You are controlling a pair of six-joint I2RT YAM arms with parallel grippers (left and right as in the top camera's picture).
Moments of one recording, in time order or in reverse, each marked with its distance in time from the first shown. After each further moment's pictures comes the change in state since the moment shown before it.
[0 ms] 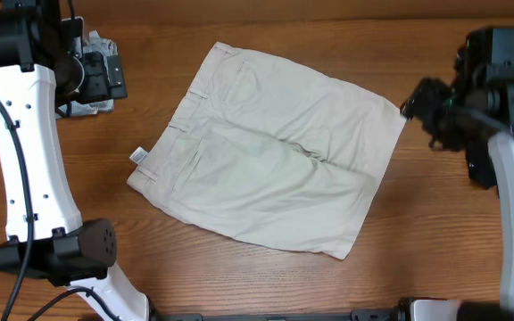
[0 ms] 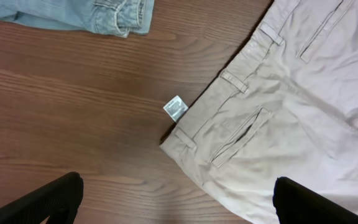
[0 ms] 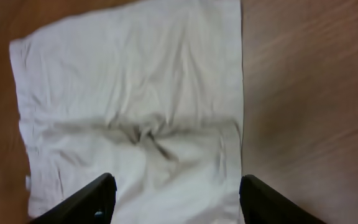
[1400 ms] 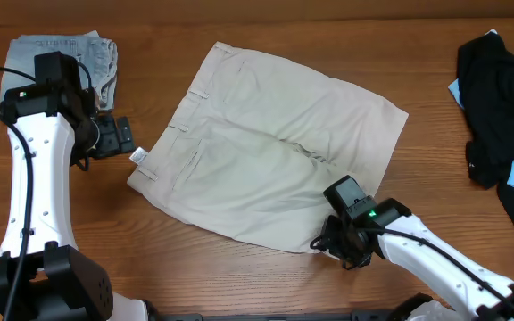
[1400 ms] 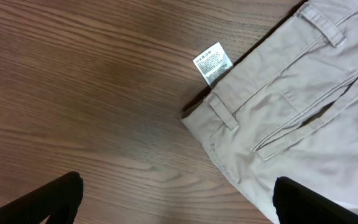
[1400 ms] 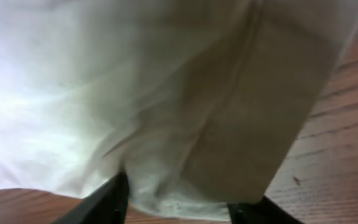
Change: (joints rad) left arm 0.066 -0.246 -0.821 0.425 -0.051 -0.014; right arm 0.557 -0.141 -1.059 0.586 -0.048 0.373
